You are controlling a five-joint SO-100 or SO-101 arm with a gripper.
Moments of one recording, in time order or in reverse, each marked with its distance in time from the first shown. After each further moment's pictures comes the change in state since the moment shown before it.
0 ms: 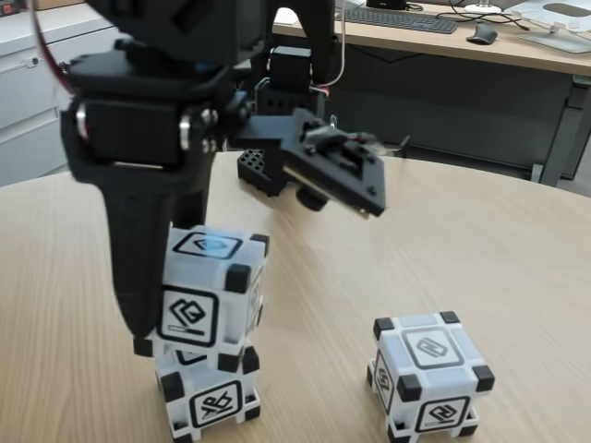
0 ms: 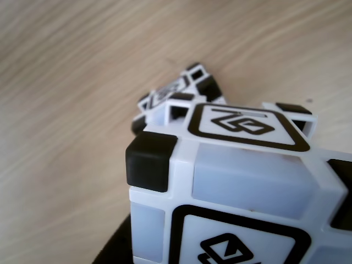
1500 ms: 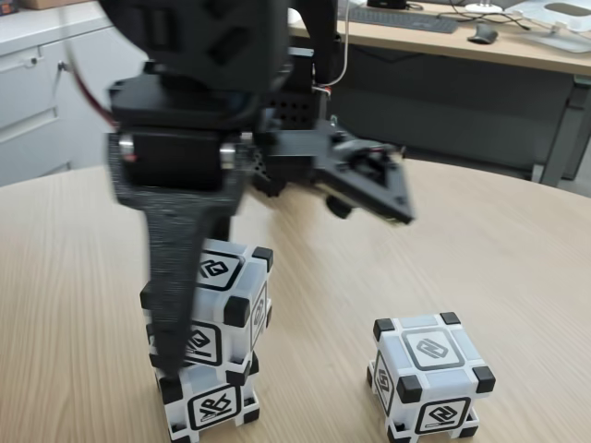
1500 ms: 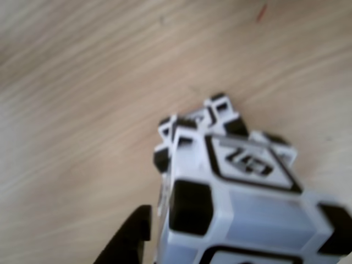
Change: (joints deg) arm -3.9 0.0 4.0 0.0 -0.7
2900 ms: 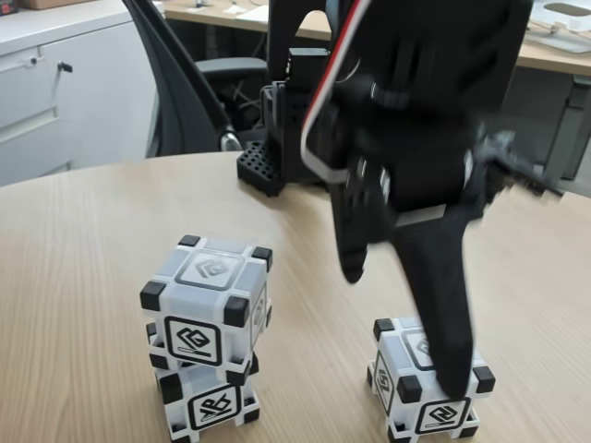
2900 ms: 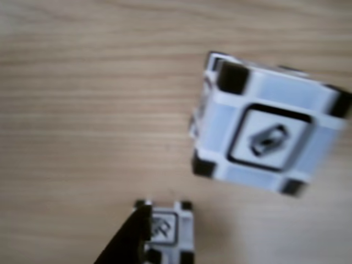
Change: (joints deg) arm -18.0 -3.9 -0.1 0.0 -6.0
